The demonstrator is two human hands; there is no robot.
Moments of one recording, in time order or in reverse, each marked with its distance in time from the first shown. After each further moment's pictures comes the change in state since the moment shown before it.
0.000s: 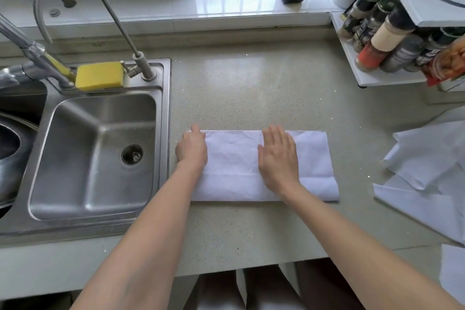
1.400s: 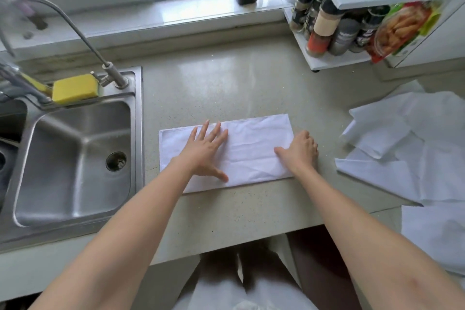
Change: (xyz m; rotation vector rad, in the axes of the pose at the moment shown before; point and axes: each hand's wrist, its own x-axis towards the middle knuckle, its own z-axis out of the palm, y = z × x) left_hand -0.055 0.052 0.001 0.435 -0.351 0.661; right_hand -0.031 0.097 -0.030 0.260 -0.066 0.722
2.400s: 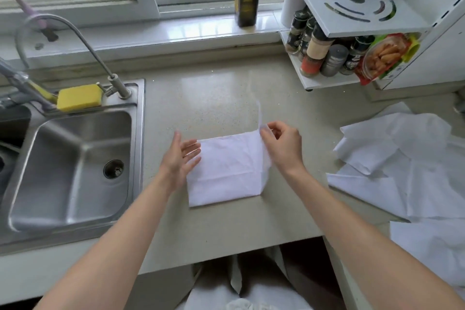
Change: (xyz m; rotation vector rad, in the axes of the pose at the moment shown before) left_hand -0.017 -0.004 -0.014 -1.974 0.343 -0.514; right_hand -0.026 -0.045 -0.060 0.630 0.013 -0.400
